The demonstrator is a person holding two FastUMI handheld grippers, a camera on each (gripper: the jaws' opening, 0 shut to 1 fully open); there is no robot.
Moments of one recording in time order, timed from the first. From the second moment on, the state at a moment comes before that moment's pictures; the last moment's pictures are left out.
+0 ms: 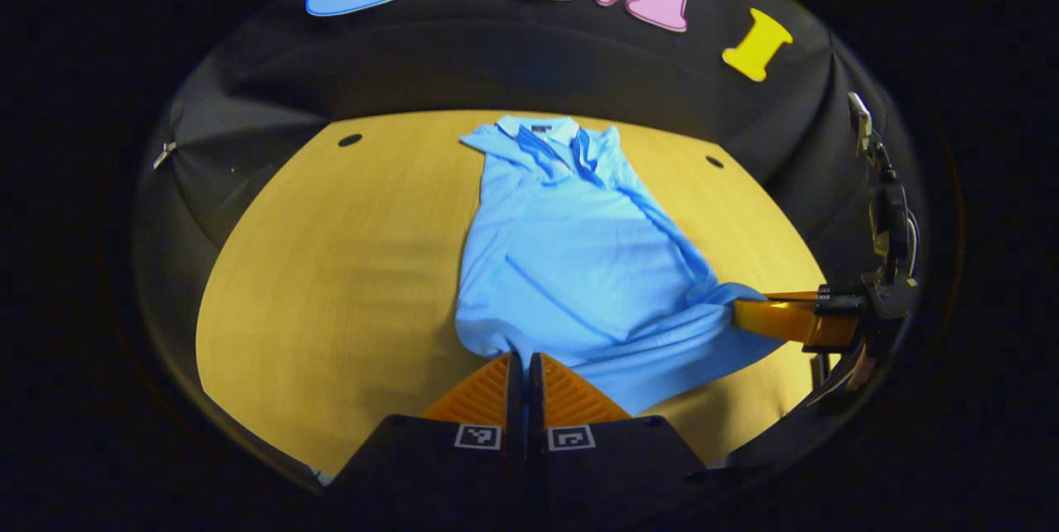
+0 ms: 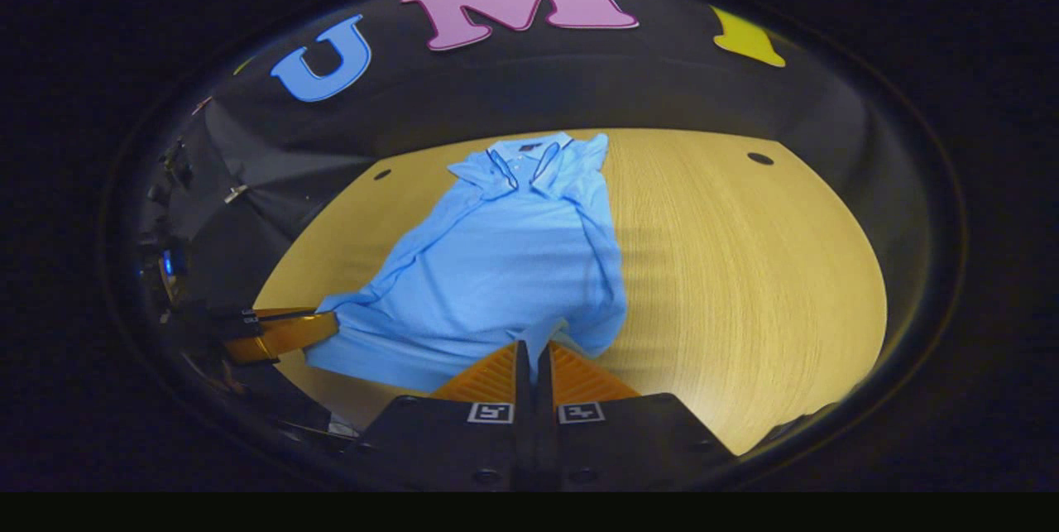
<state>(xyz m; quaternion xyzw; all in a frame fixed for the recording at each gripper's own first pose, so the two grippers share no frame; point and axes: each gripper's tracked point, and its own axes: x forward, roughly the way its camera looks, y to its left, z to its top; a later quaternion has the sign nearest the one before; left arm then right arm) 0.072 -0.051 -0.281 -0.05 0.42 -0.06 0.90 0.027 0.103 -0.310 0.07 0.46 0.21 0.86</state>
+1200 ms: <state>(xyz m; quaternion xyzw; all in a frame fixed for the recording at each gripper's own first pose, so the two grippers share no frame) 0.497 -0.016 -0.234 -0.01 0.23 -0.05 0.97 0.424 0.161 -0.294 0.08 0.29 0.18 0.94</state>
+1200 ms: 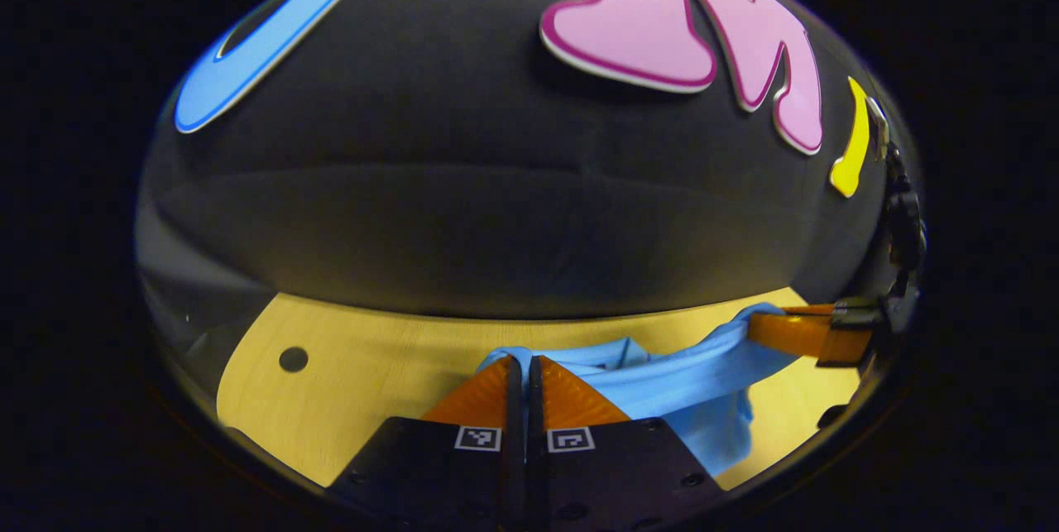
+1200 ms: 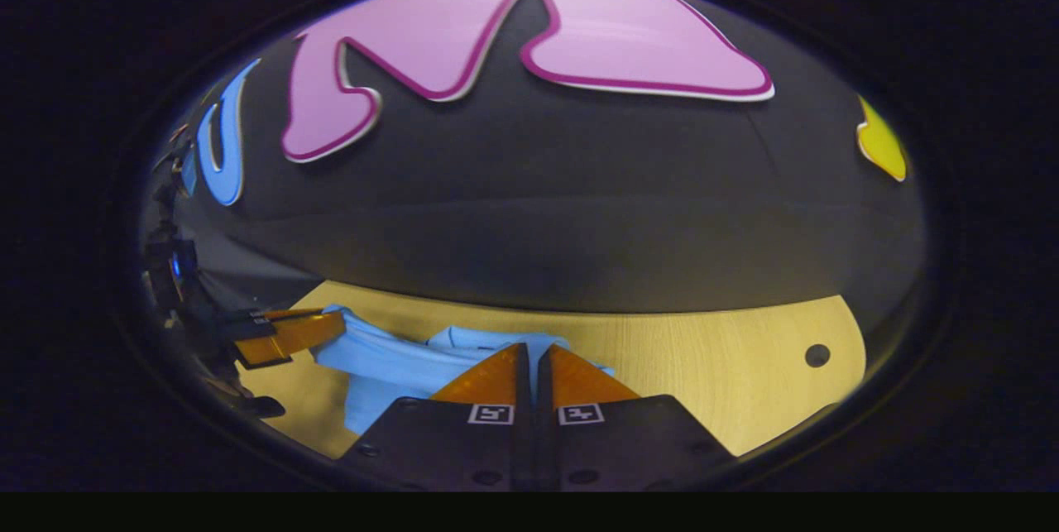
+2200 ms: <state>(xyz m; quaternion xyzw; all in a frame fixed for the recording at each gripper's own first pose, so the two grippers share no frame) 0.351 -0.017 -0.121 0.04 0.06 -0.04 1.00 0.299 0.164 -0.218 0.02 0.20 0.07 0.98</state>
